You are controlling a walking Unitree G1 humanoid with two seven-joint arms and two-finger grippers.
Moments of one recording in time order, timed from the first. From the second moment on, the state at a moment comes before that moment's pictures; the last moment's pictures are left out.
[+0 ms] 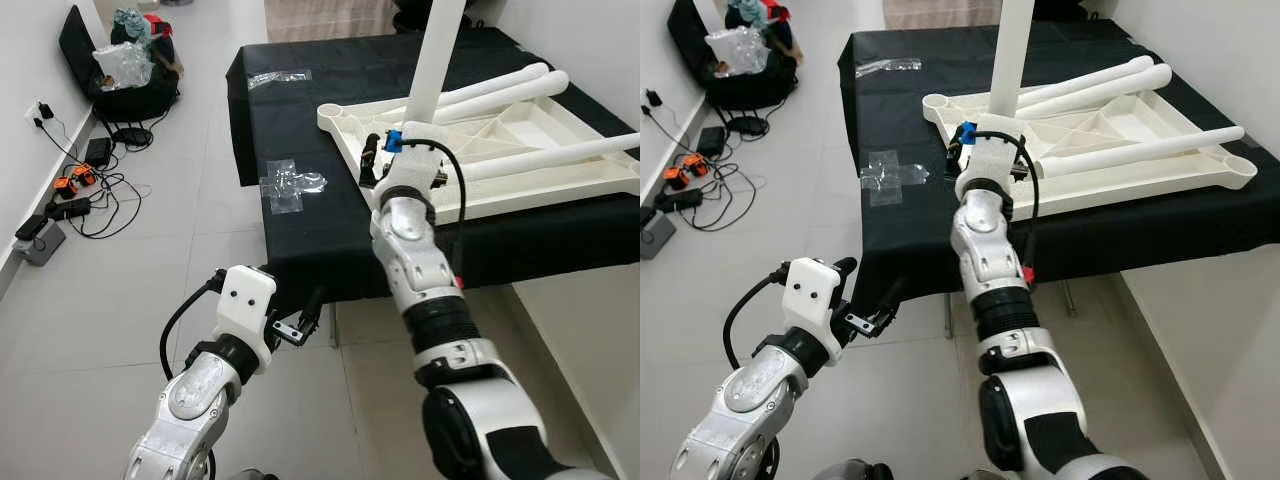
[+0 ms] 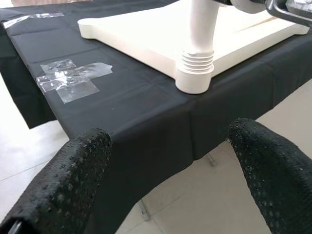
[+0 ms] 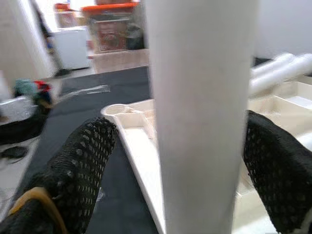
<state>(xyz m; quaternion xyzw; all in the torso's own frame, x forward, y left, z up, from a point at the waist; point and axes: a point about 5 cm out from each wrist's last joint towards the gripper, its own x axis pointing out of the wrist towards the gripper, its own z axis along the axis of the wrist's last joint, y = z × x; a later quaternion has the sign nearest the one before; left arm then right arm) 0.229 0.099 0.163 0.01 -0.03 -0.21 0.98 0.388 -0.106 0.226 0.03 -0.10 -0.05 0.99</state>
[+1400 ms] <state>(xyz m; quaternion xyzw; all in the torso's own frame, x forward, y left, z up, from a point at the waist) 0.228 0.097 0.167 0.00 -0.04 -0.21 0.98 0.408 -0.147 0.246 0.07 -0.06 0.36 0.93</state>
